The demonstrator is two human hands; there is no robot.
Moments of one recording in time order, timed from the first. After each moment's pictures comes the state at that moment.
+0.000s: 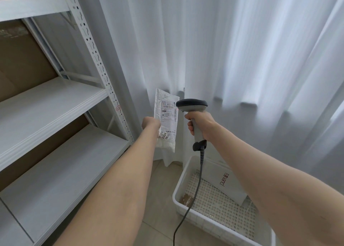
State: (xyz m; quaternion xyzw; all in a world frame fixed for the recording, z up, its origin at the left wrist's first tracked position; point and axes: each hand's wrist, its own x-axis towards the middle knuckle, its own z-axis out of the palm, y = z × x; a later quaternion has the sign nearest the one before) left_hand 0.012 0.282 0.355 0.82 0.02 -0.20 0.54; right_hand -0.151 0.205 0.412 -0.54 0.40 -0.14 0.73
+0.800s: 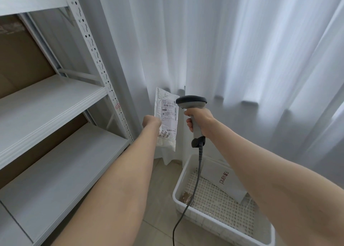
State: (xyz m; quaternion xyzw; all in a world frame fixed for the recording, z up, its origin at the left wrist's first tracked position) left_hand 0.018 0.281 0.357 0.78 0.09 -0.23 0.57; right_hand -0.135 0.206 0.412 -0.53 0.42 -0.16 0.72
